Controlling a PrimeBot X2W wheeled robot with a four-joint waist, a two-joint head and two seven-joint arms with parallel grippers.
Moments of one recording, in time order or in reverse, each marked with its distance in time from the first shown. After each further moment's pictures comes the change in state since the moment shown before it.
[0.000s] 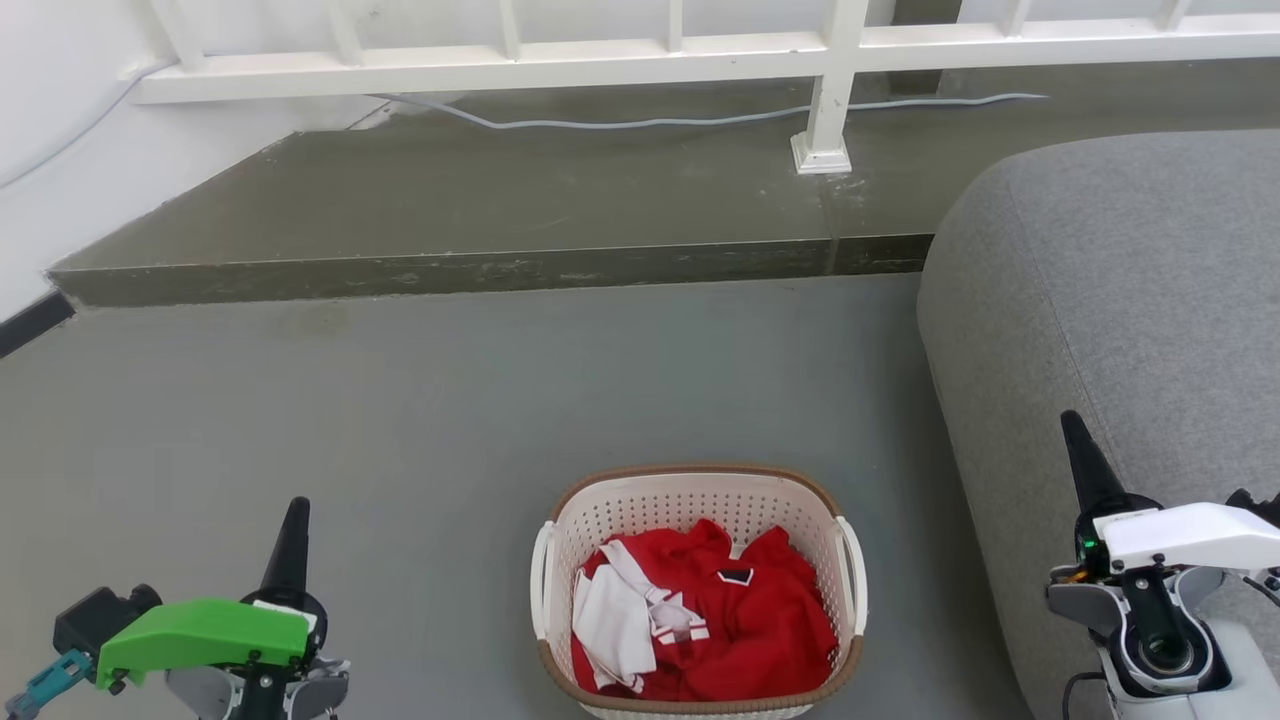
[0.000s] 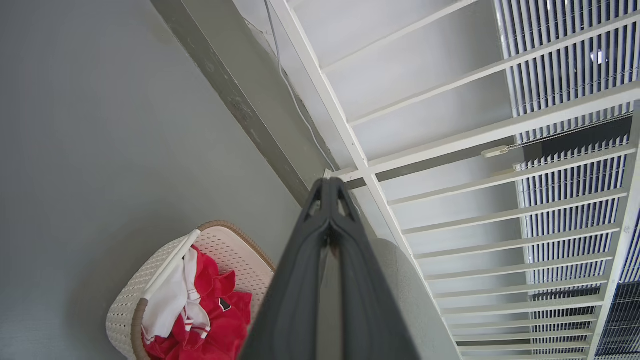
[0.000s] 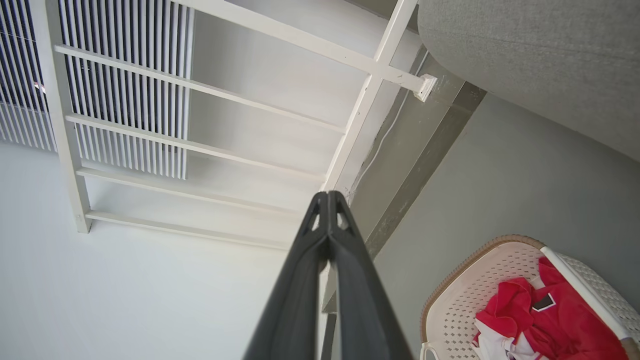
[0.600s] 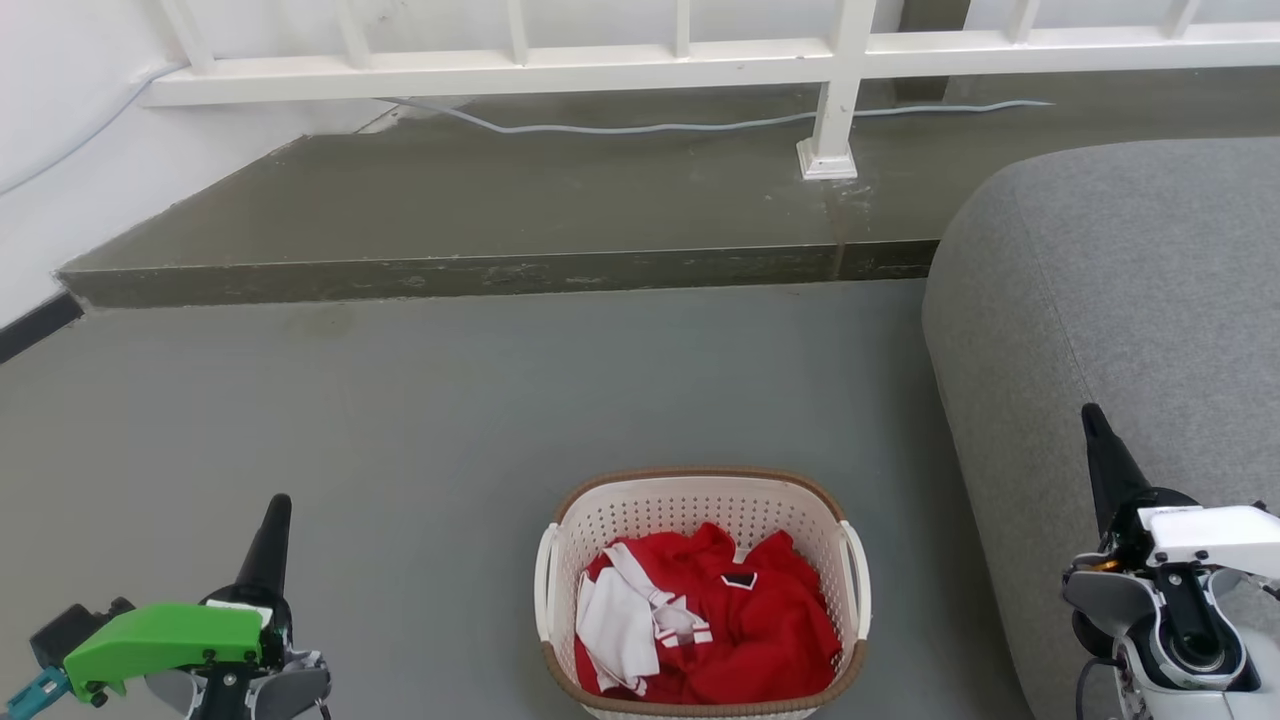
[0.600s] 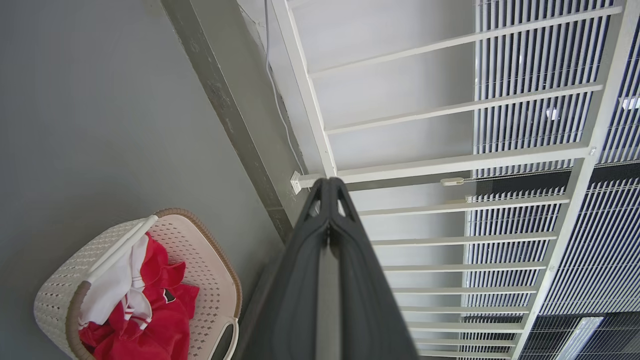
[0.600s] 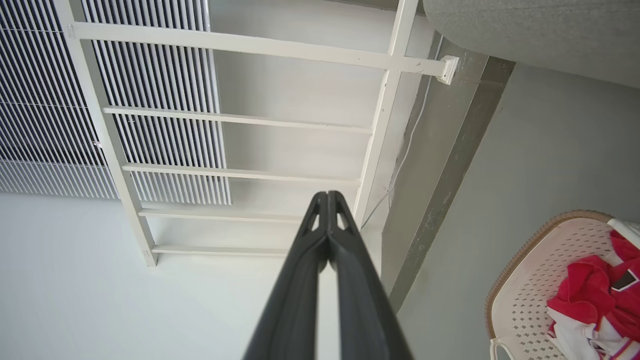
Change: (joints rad) left arm -0.003 0.001 0.049 0.002 -0.207 -0.013 0.058; right arm 0.000 0.014 -0.057 -0.016 0.199 0.005 0.056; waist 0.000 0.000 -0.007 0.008
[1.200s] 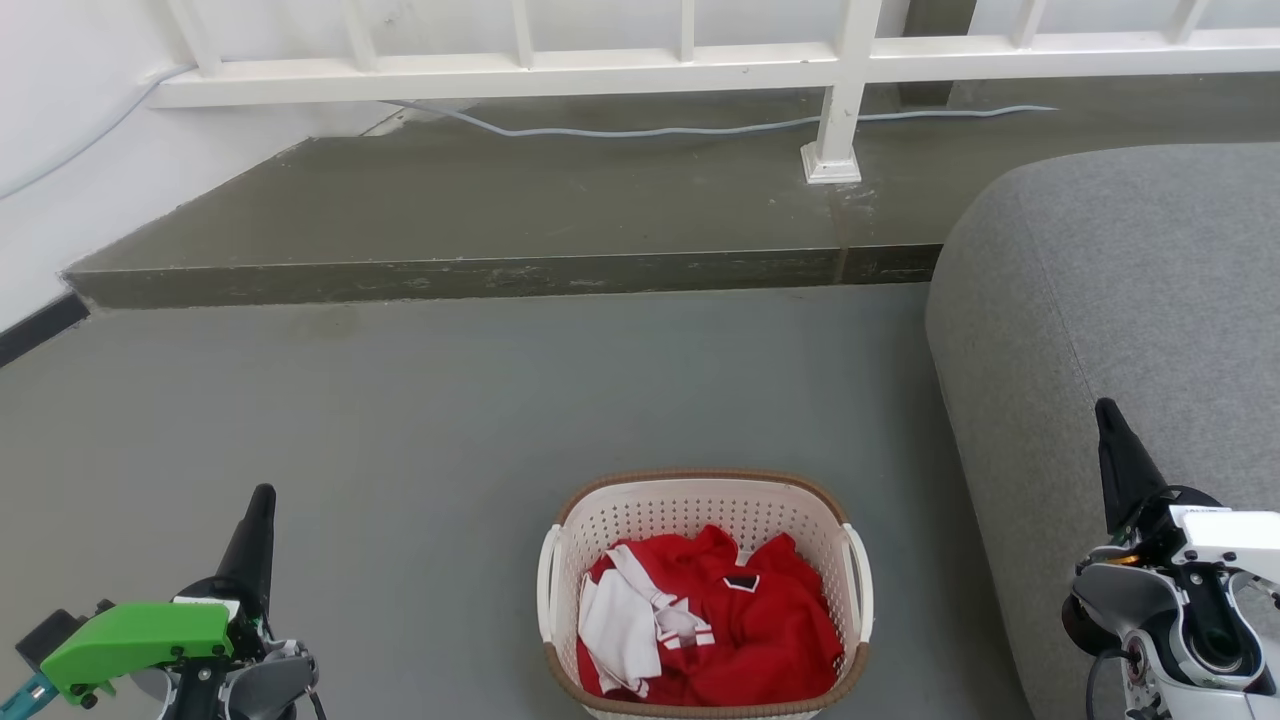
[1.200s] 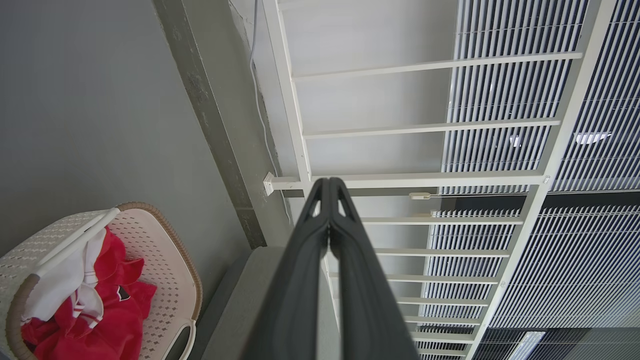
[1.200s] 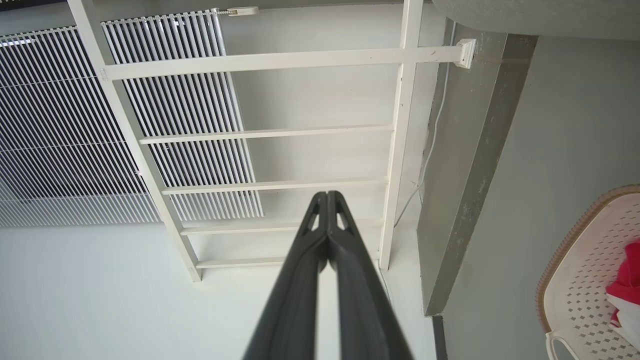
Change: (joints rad) left arm -0.011 0.001 0.037 0.001 -0.145 -0.012 0.040; right arm 0.000 0.014 -0.043 -0.012 0.155 0.000 0.044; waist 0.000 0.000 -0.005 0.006
